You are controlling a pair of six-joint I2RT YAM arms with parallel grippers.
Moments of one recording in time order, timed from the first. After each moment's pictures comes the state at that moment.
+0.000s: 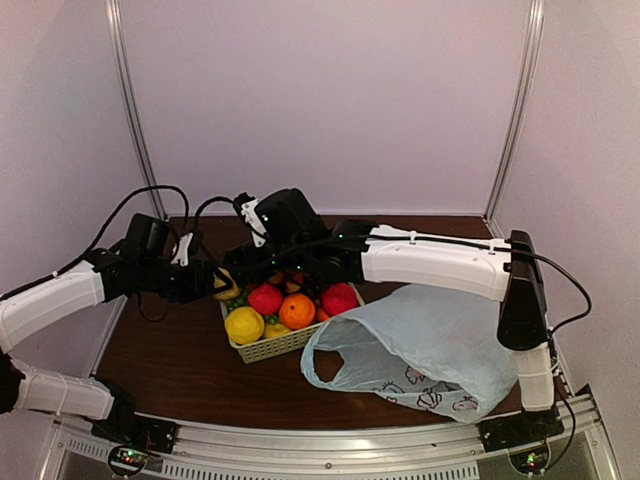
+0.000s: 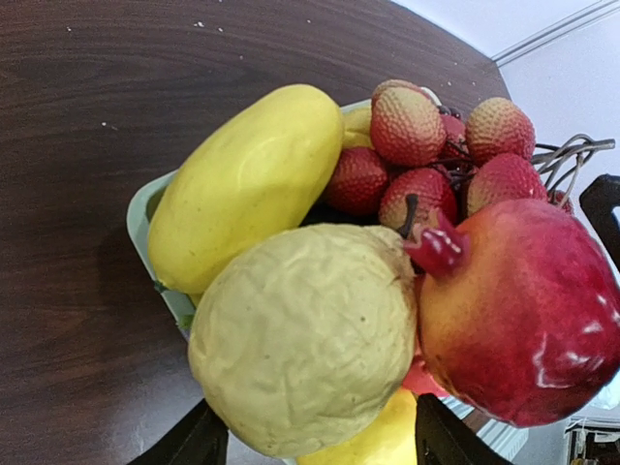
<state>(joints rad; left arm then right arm) -0.42 1.13 0.79 -0.43 0.33 -0.51 1.12 2.13 1.98 -0.32 0.20 0.28</state>
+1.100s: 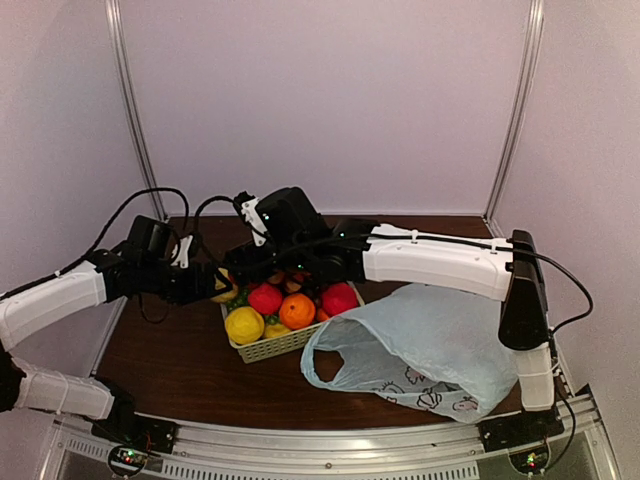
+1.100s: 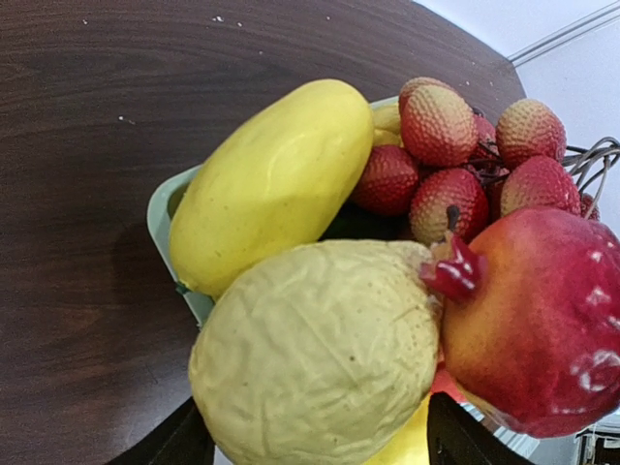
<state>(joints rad) -0.41 1.15 0.78 -0.43 0.31 -0.50 1.12 2.12 1.98 -0.33 0.20 0.27</state>
